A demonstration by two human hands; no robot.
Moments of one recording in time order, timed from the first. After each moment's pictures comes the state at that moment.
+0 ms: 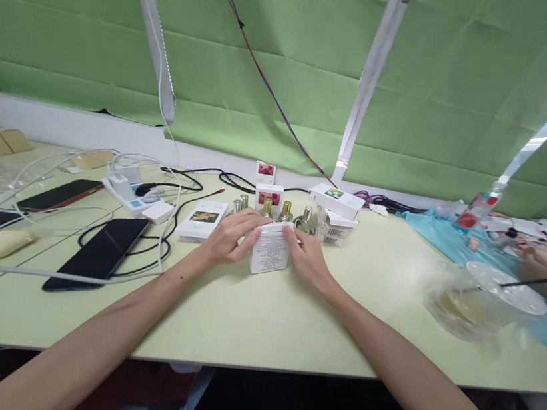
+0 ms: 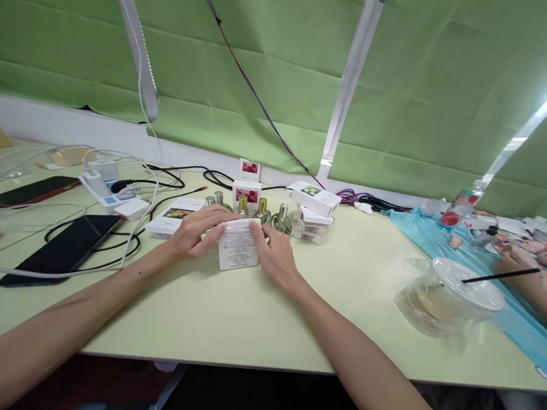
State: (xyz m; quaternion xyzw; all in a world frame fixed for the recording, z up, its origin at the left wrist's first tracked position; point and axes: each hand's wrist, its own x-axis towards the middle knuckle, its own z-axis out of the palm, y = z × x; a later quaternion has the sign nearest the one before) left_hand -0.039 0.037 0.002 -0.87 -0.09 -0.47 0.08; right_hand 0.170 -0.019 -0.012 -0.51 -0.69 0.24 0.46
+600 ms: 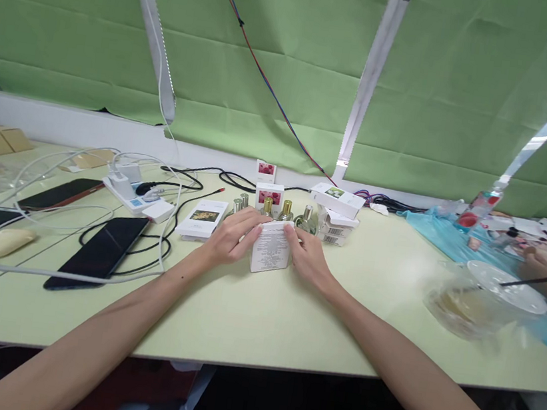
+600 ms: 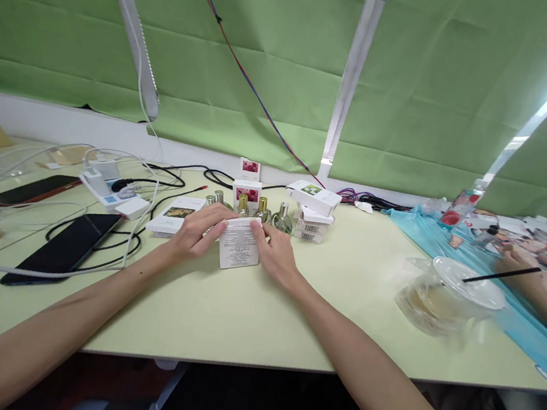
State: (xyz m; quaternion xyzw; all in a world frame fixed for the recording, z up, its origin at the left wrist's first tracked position) left_hand -0.038 0.033 0.001 -0.88 -0.13 -0.46 0.03; right_hand 0.170 -0.018 -0.013 -0.51 -0.68 0.25 0.47
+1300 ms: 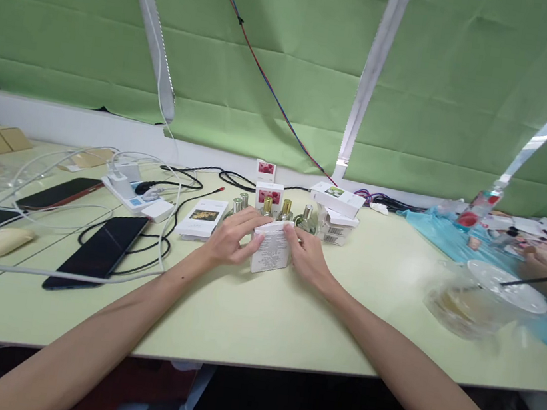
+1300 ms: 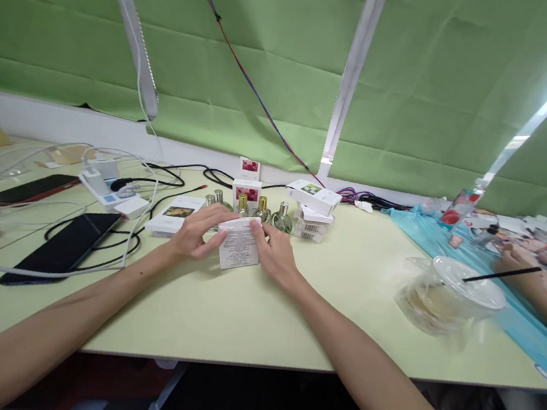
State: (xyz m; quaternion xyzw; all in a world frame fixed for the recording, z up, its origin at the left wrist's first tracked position) left_hand -0.036 0.040 -0.005 -0.87 -0.09 -0.48 0.06; right_hand 0.169 -0.018 -0.013 -0.50 -0.68 0.24 0.47
